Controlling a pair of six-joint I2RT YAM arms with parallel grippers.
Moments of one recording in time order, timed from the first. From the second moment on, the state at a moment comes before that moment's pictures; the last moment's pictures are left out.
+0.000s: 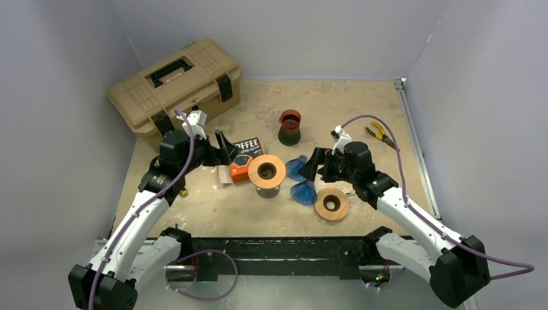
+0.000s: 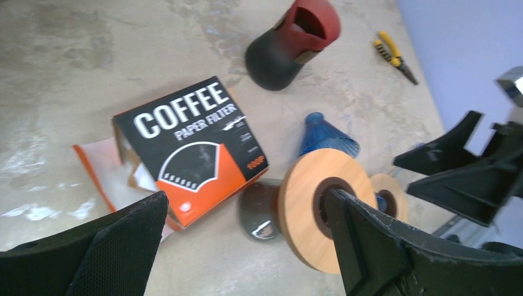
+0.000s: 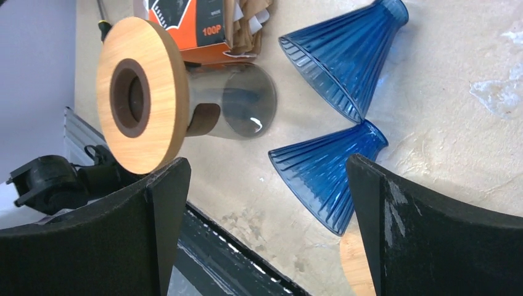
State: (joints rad) left arm -0.29 0.86 0.75 -0.29 0.22 -0.42; right arm 0.49 0.97 0.62 -0.18 -0.25 0.59
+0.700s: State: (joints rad) left arm -0.29 0.92 0.69 -0.17 0.37 -0.52; right arm 0.49 1.02 0.55 -0.23 -0.20 0.56
